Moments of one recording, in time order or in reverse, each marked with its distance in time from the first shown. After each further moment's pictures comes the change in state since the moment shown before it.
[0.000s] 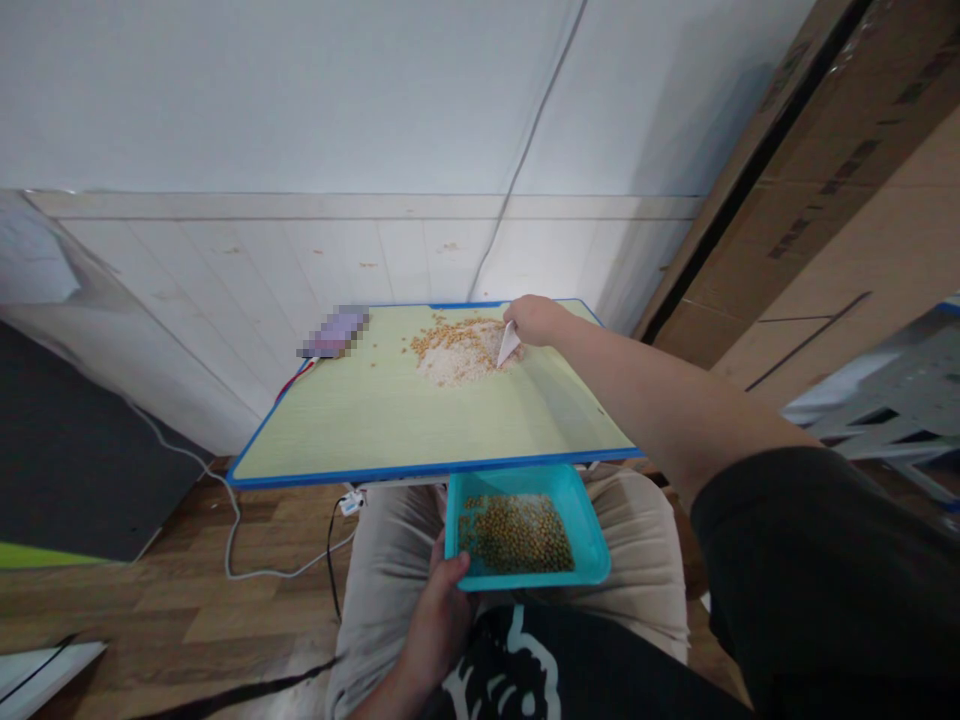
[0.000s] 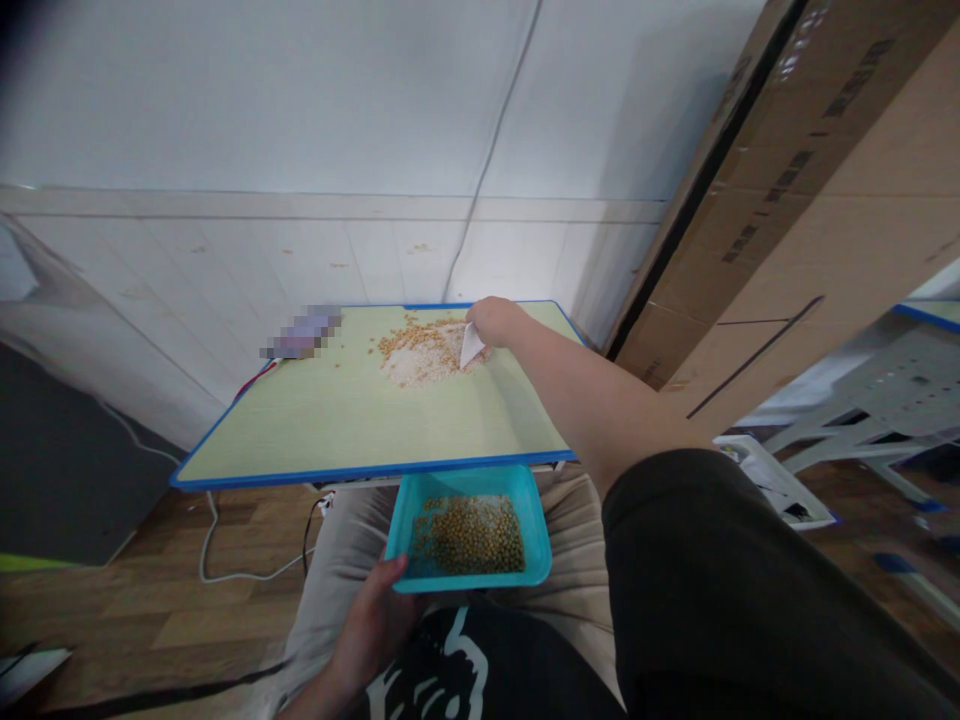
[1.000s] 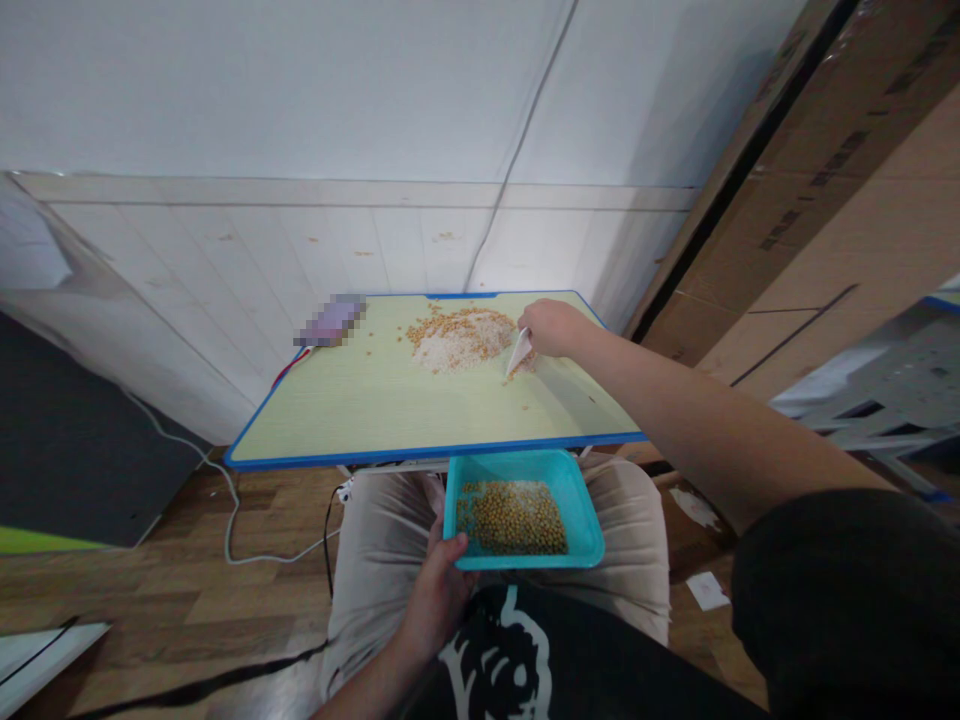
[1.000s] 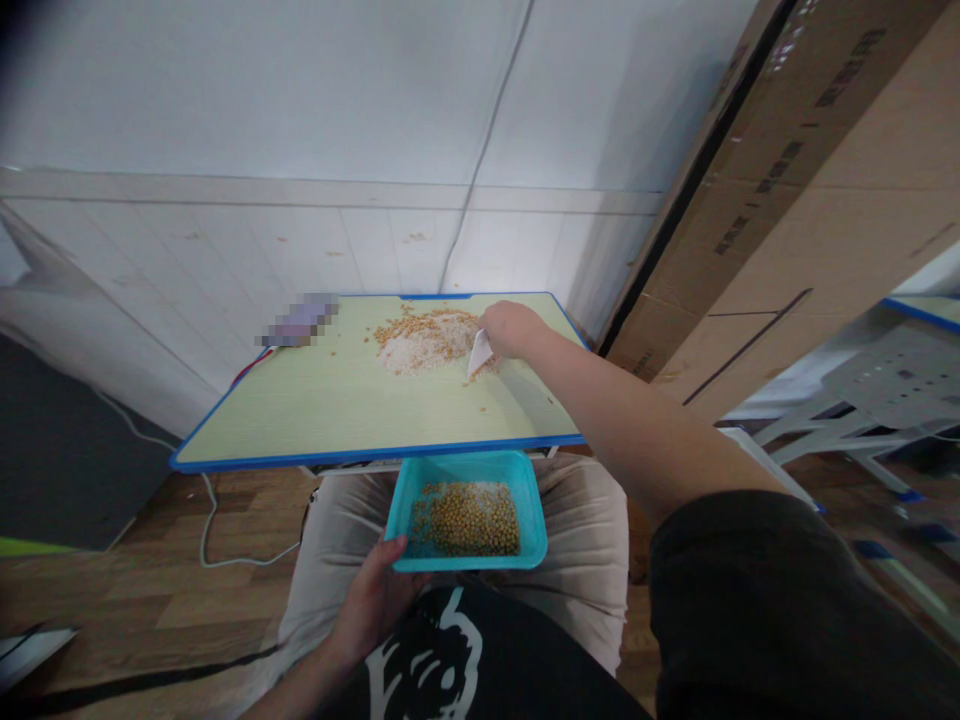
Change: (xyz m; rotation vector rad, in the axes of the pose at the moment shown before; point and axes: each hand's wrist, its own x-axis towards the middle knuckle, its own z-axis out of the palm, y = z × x) left_hand -0.004 0.002 0.004 0.061 0.082 0.050; right_hand -0.053 -0.006 0.001 -0.025 -0.034 0.050
